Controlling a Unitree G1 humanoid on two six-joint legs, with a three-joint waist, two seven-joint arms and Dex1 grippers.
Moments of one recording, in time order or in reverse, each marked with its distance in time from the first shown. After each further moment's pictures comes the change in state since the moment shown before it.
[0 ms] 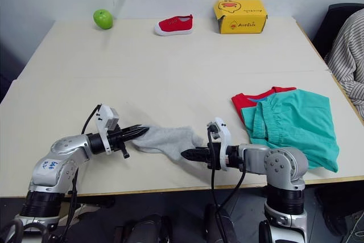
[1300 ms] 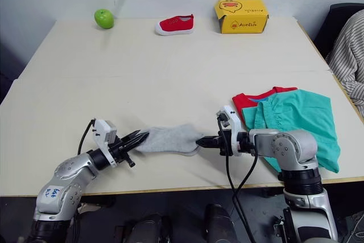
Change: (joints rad) left arm 0.220 -0.143 0.047 -0.190 -0.010 -0.067 0.177; right arm -0.116 -0.266 0.168 0.205 -0.037 -0.240 0.182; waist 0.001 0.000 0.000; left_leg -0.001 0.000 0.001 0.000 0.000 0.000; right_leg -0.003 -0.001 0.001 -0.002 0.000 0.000
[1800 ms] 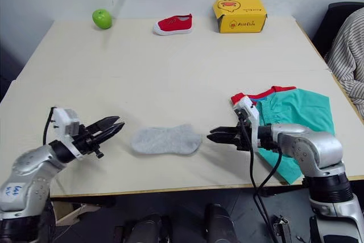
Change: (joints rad) left arm -0.061 0.186 0.191 0.011 -0.128 -0.051 -0.177; right arm 0.068 -0.140 0.042 -0.112 -0.094 -0.444 0.298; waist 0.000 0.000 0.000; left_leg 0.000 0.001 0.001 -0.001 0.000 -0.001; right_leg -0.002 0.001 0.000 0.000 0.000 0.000
